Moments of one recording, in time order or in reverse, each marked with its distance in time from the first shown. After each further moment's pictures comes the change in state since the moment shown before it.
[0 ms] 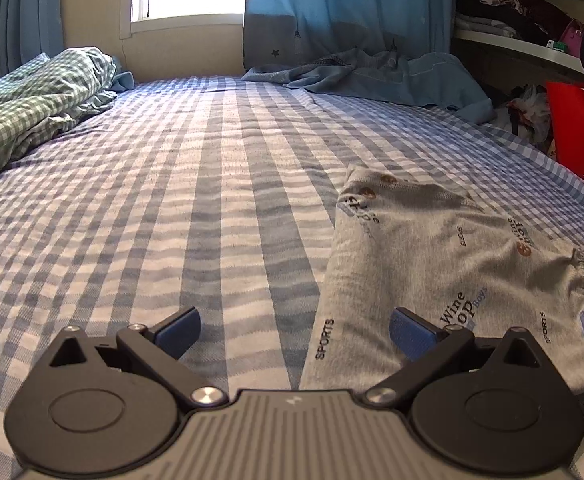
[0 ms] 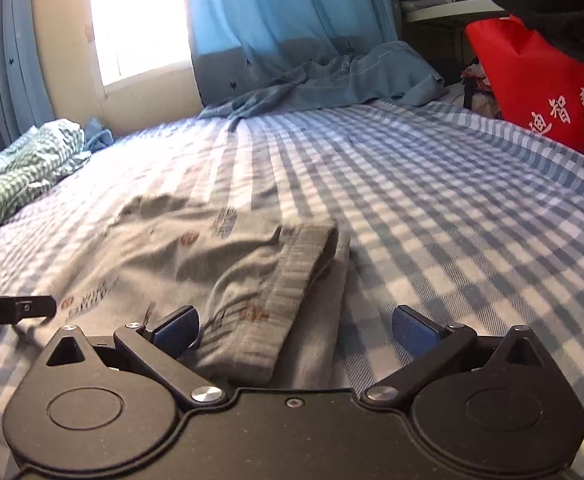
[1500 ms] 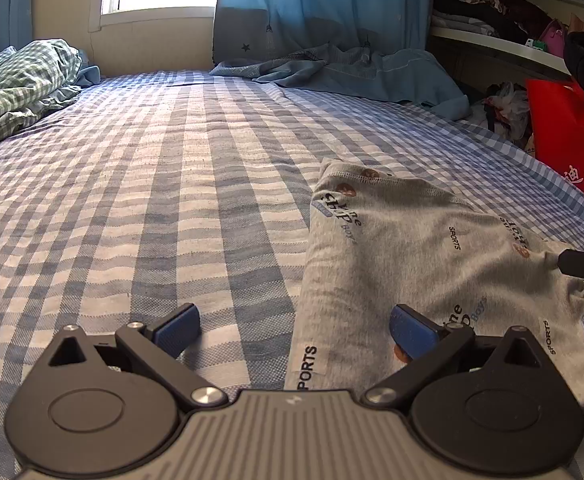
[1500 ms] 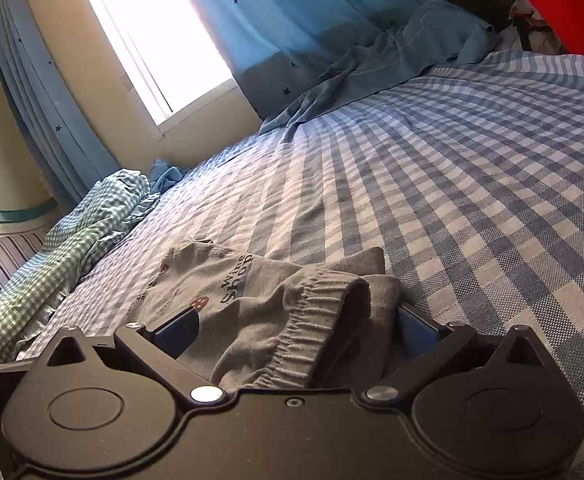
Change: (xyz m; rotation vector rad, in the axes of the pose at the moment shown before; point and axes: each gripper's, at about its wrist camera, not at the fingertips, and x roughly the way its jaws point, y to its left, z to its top) left arm 0.036 -0.002 -0.002 0.007 0.011 -0.103; right arm 0.068 -0.041 0.022 0.193 0.034 0.344
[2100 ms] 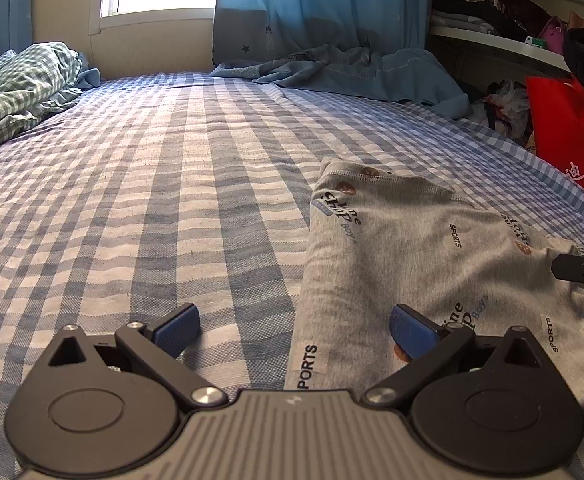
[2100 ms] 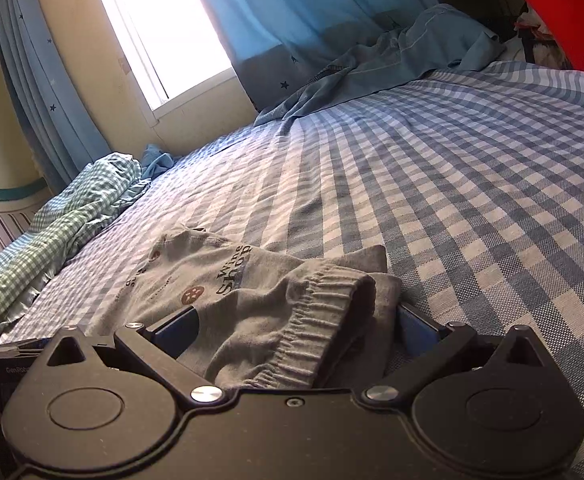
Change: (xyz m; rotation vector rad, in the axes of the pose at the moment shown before) left arm 0.000 -0.003 -0.001 0.009 -0.001 0.010; right arm 0.004 0.007 -0.001 -0.063 0.017 -0.048
